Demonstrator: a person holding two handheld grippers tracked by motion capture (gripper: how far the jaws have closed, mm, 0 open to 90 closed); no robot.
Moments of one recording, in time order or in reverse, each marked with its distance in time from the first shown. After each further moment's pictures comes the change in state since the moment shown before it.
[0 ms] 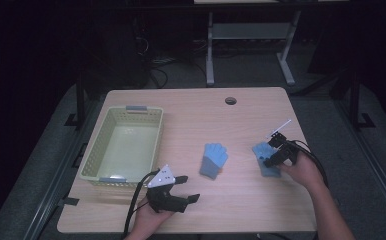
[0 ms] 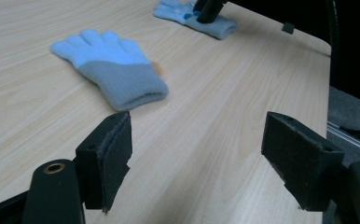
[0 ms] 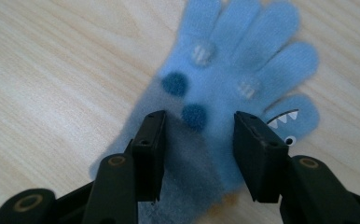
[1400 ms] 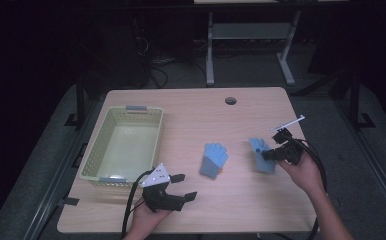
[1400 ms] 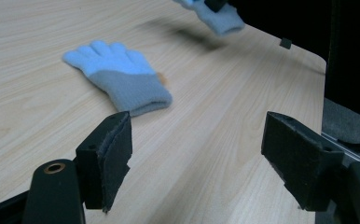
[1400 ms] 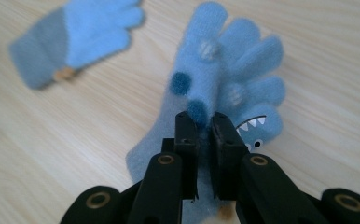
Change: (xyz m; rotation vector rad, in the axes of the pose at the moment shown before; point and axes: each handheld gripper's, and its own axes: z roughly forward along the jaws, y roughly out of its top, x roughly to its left) left arm 0.002 0.001 -0.008 -0.044 -0.006 -0.026; right arm 0.023 -0.003 -0.045 -0.216 0.095 0.085
